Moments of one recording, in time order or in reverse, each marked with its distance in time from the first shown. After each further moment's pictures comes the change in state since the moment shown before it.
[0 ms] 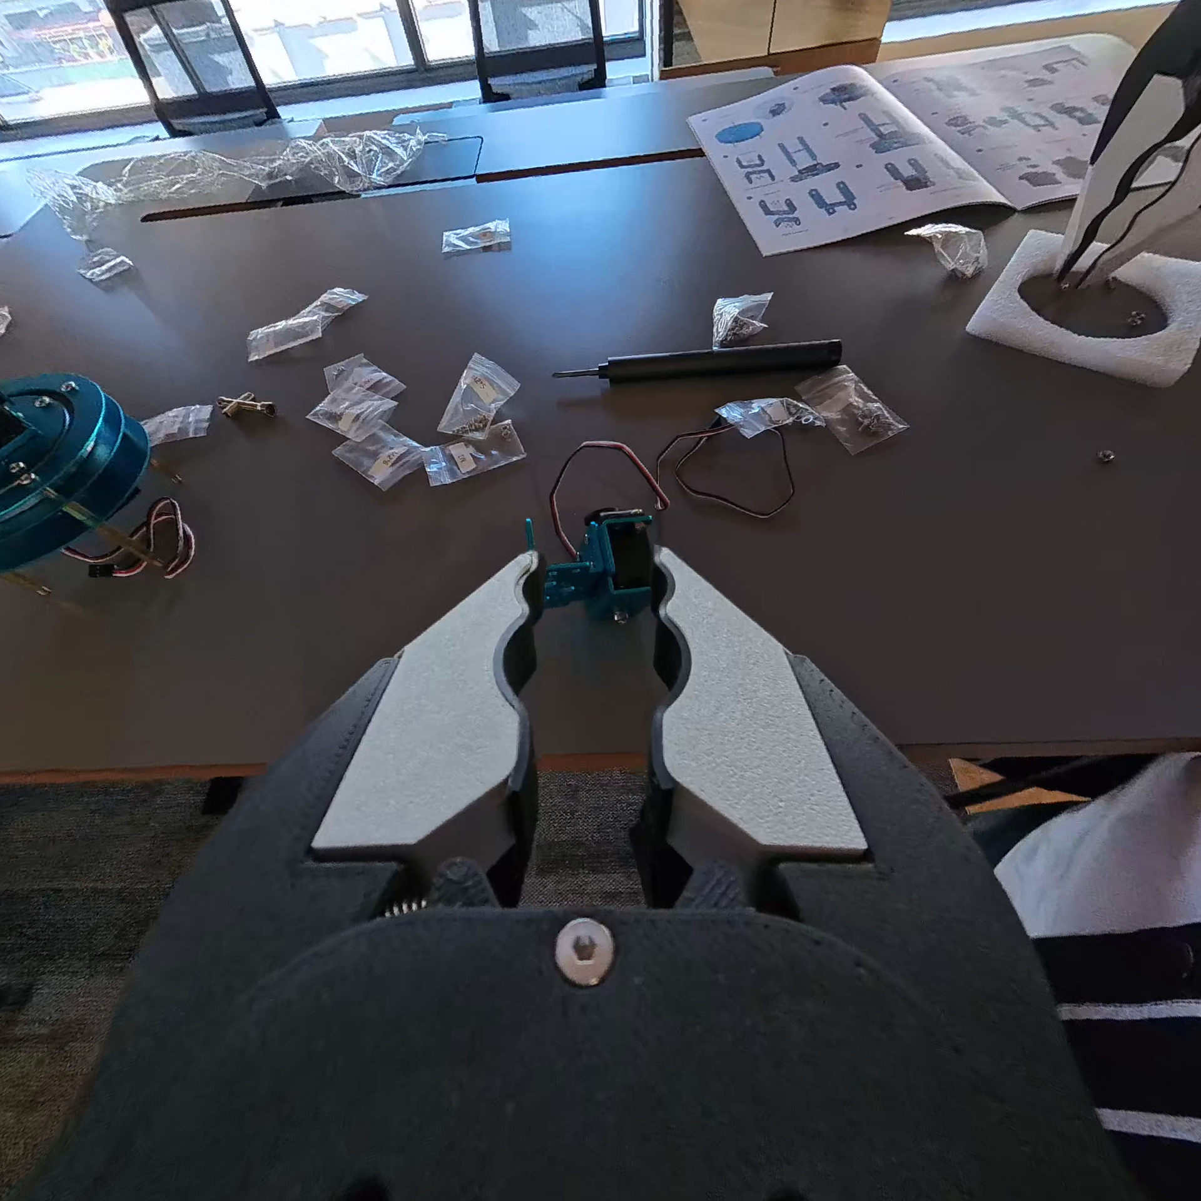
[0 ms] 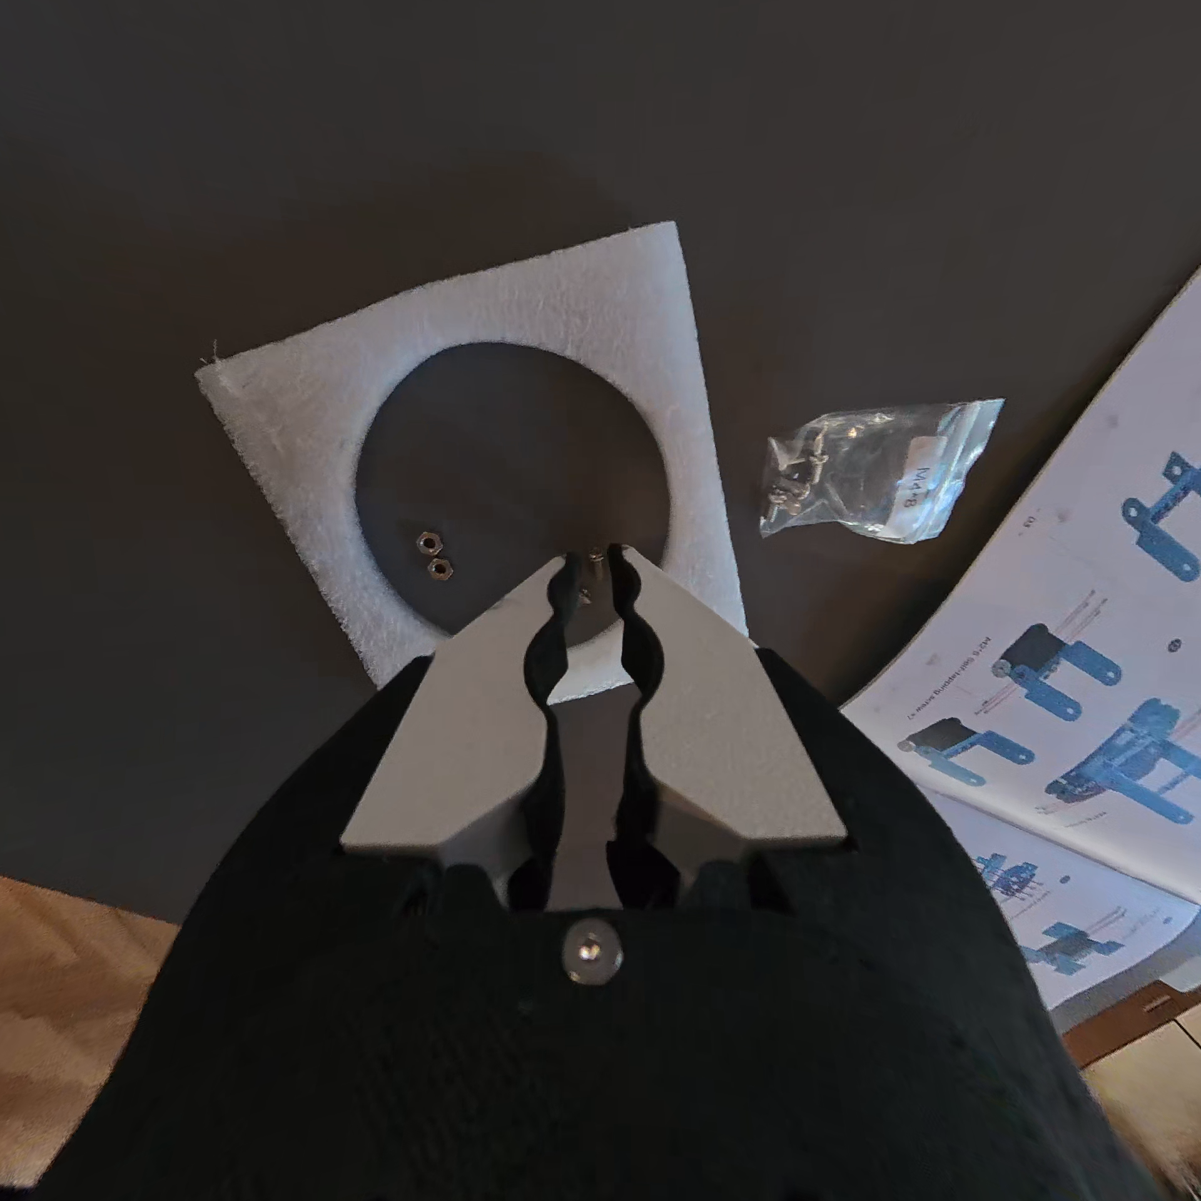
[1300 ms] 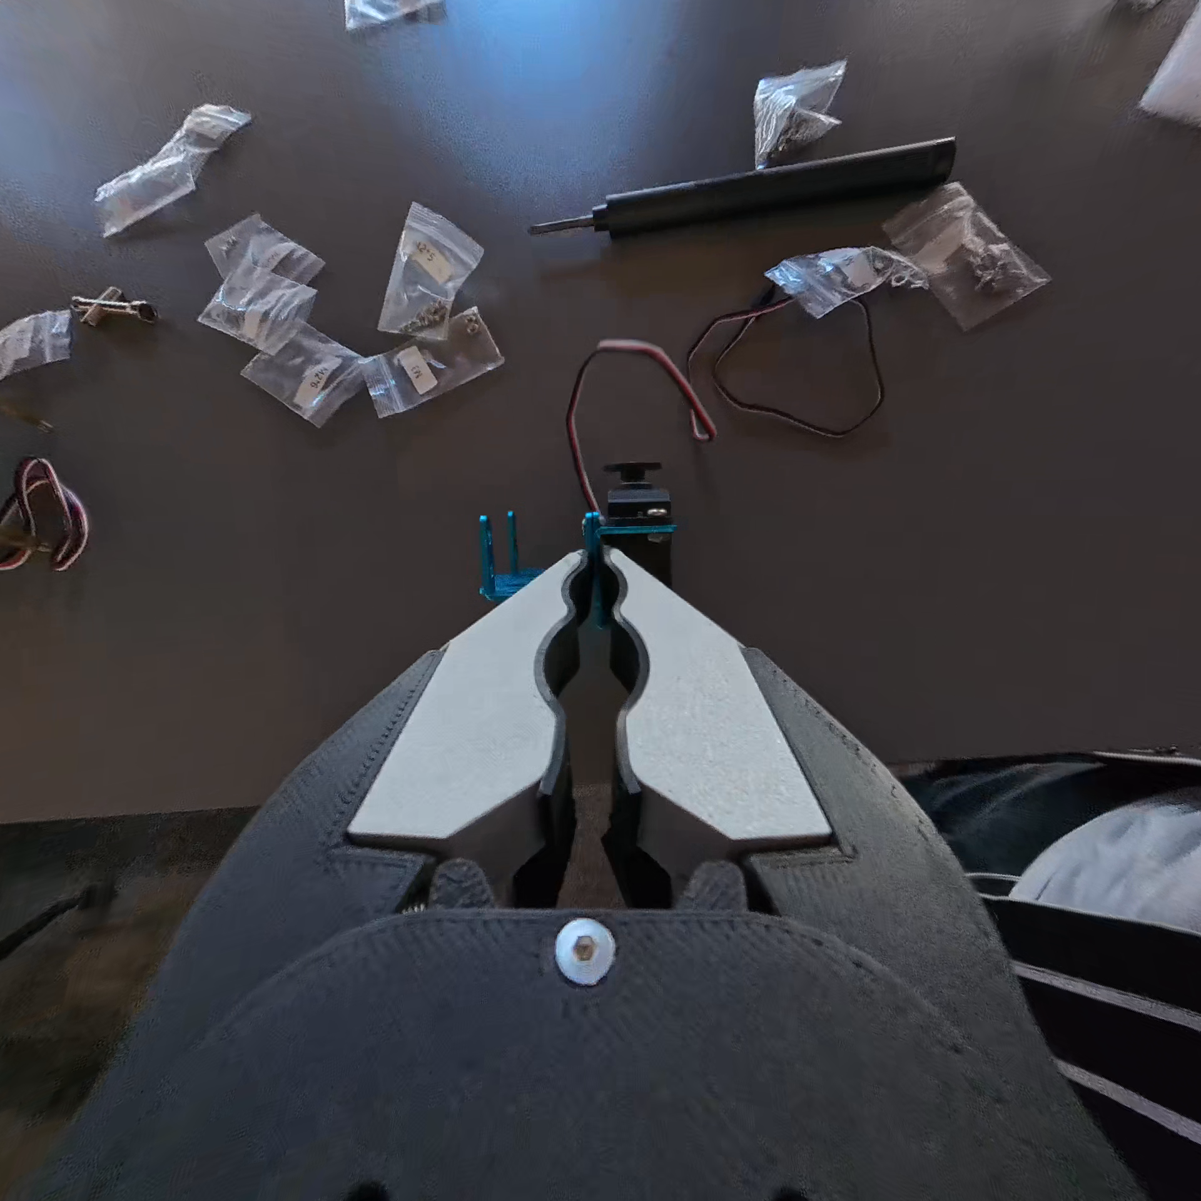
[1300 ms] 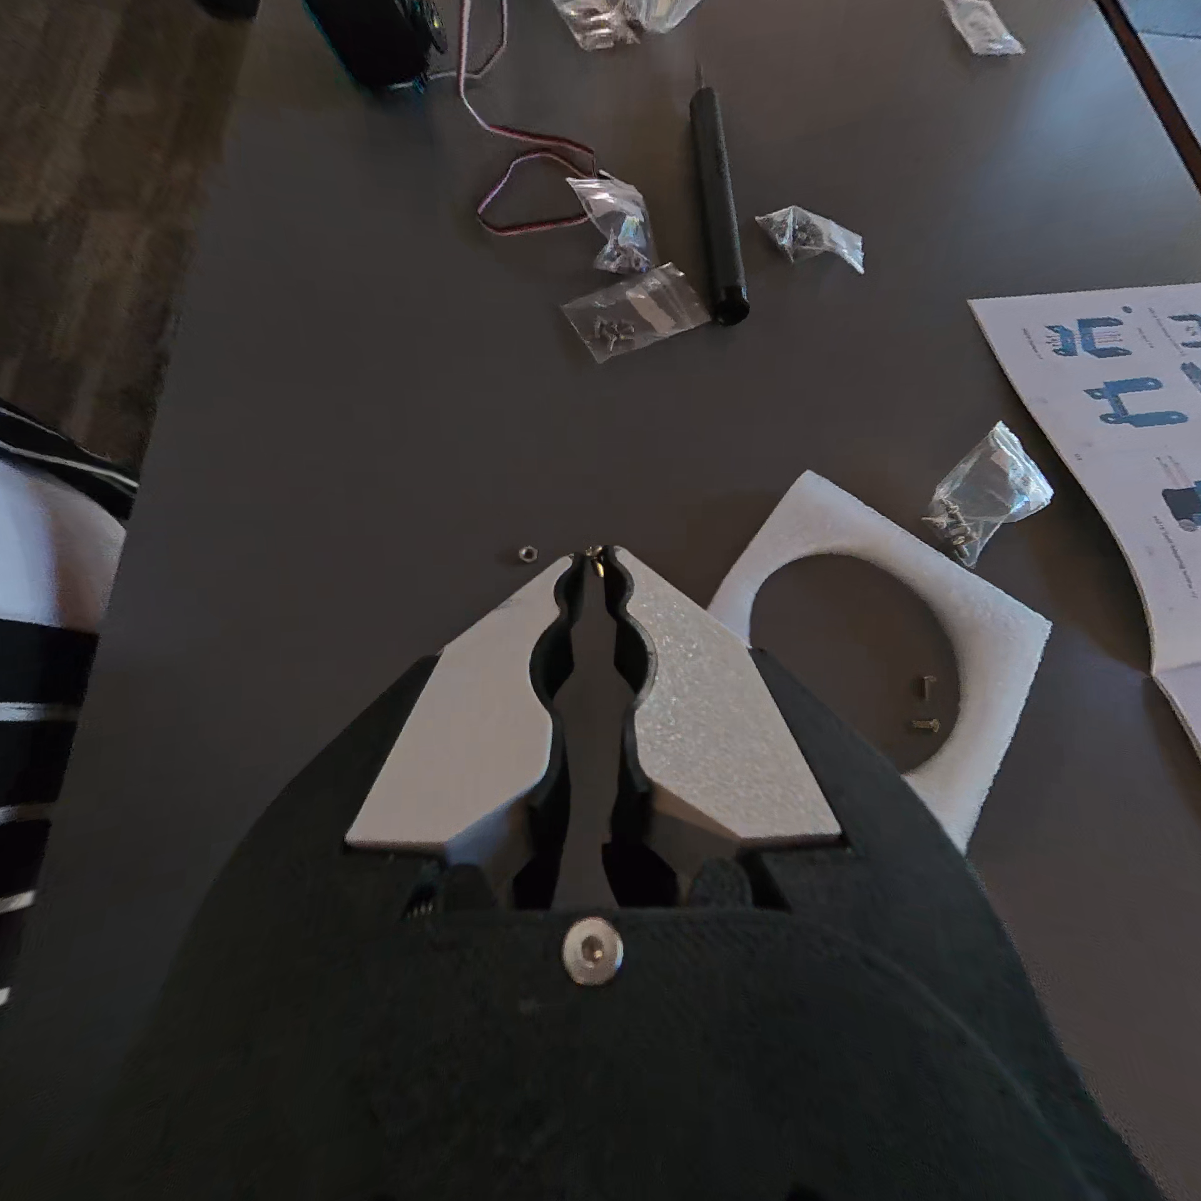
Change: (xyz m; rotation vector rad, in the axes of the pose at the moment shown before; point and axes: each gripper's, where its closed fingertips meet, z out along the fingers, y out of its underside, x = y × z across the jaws) left arm -0.008 0.037 0.058 -0.252 0.031 0.059; right arm -0.084 -0.100 -0.044 0.665 0.346 0.606
